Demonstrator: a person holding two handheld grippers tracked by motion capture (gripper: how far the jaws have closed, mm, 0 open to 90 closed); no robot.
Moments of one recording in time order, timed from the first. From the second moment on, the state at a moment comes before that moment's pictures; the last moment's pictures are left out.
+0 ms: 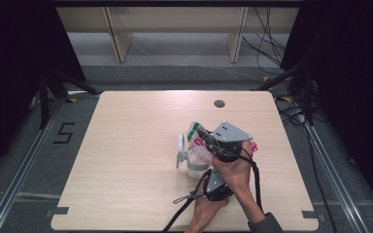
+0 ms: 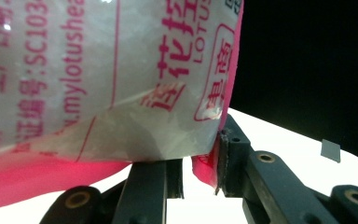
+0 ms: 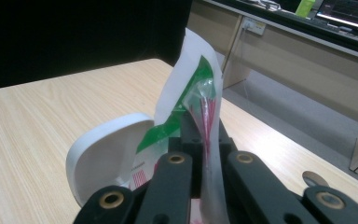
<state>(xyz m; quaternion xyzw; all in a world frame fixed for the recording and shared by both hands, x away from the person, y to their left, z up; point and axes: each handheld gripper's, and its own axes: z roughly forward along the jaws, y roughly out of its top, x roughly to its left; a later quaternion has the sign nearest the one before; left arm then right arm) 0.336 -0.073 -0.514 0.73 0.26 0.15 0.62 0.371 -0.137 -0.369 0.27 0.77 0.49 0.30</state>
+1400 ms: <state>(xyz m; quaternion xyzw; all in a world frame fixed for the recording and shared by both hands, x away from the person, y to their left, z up) 0.335 -0.074 -0.513 0.71 0.27 0.15 0.63 0.370 -0.133 -0.369 0.26 0.78 0.49 0.30</state>
